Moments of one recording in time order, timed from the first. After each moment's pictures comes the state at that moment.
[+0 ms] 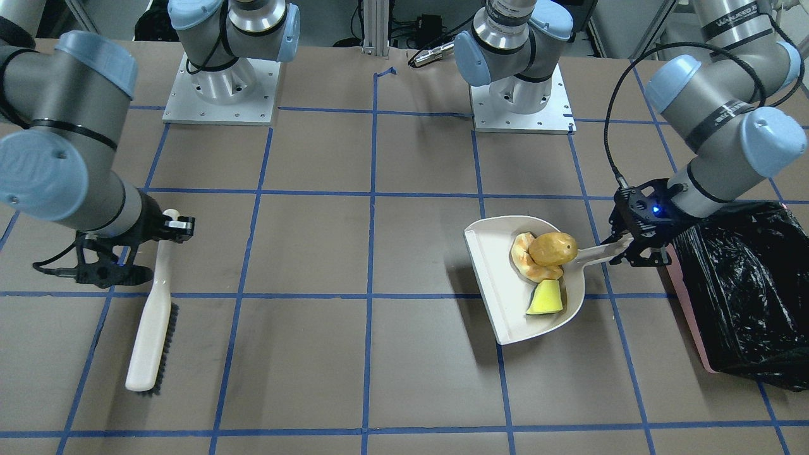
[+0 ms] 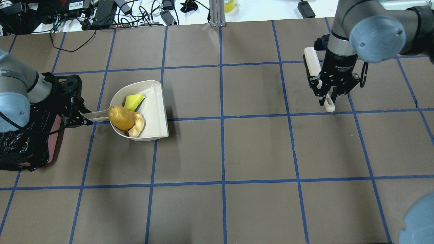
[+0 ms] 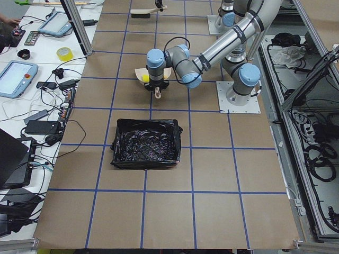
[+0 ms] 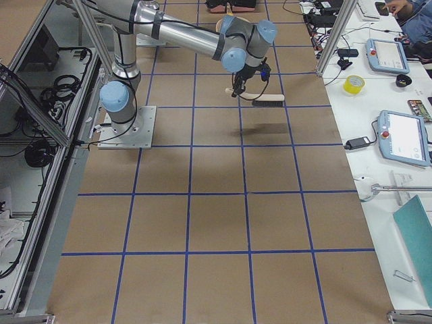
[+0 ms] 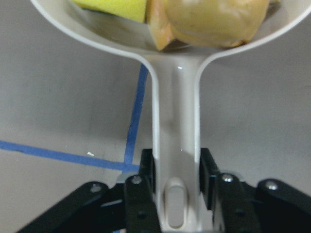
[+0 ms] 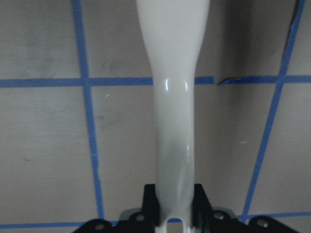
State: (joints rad) left arm -1.08 -1.73 -1.90 -1.17 1.39 1.83; right arm 1.41 -1.28 1.63 -1.65 -1.67 -0.16
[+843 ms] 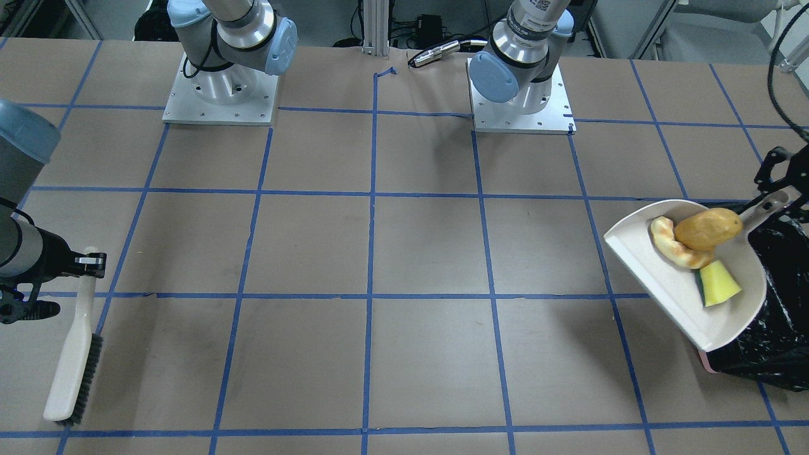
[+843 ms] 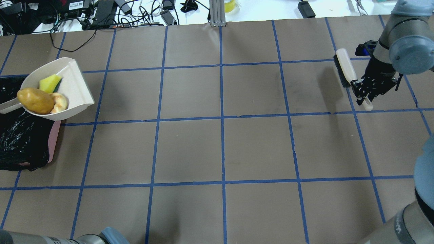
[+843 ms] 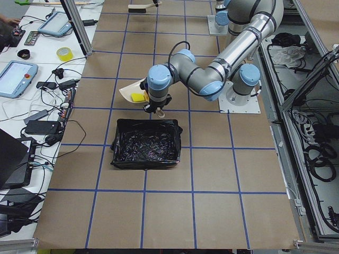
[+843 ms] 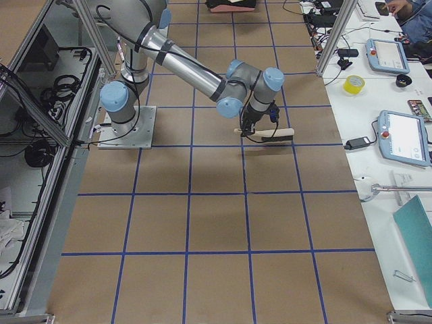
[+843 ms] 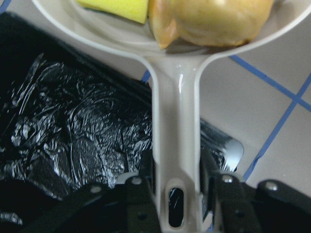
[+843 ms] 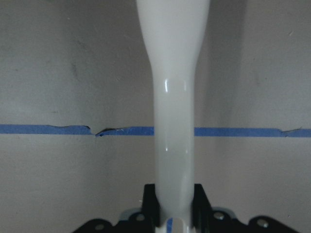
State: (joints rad) left arm -0.71 -1.76 -1.58 -1.48 1.40 1.83; right arm 1.20 -1.17 1.68 -1.85 -1.70 -0.38
